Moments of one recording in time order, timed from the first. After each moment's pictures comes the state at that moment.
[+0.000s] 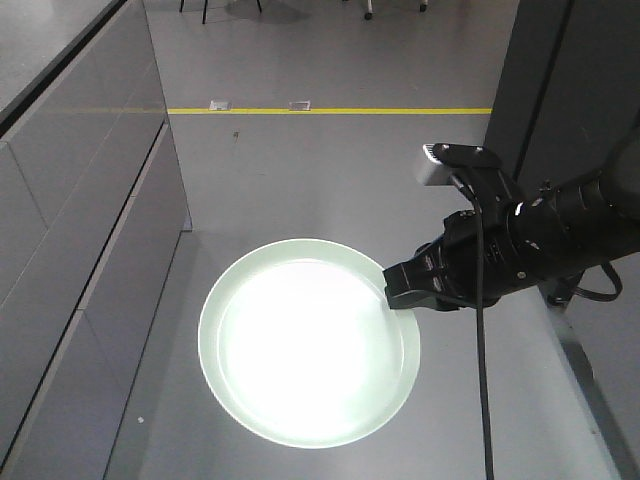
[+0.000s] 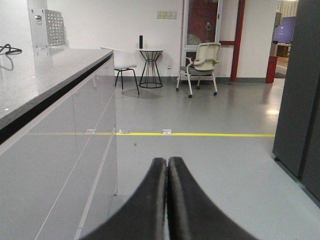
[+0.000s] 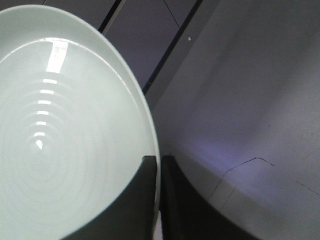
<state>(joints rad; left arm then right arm) -0.05 -0.01 0.02 -0.08 0.07 0.04 0.30 1.44 -1.10 0.65 0.89 -0.44</state>
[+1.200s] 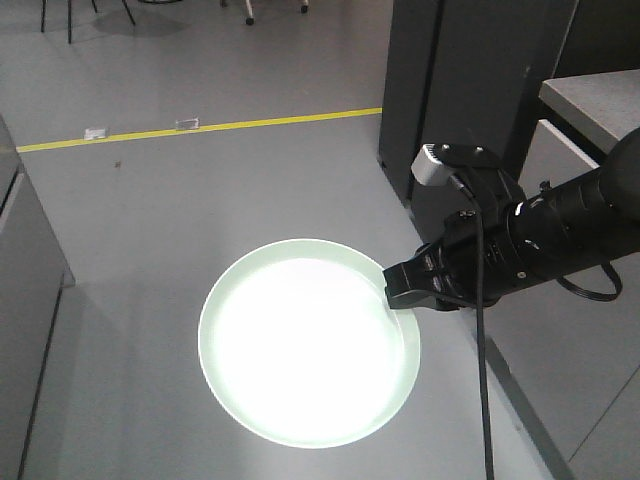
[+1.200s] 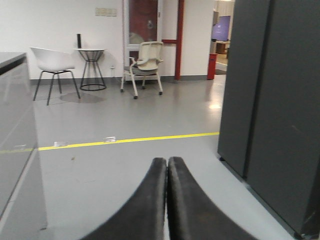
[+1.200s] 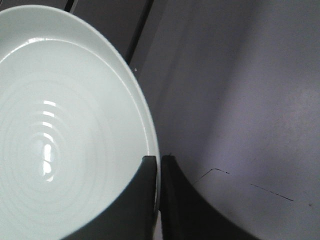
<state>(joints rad) -0.05 -0.01 0.02 -0.08 0.07 0.04 0.30 1.44 -1.10 0.65 0.89 -0.44</state>
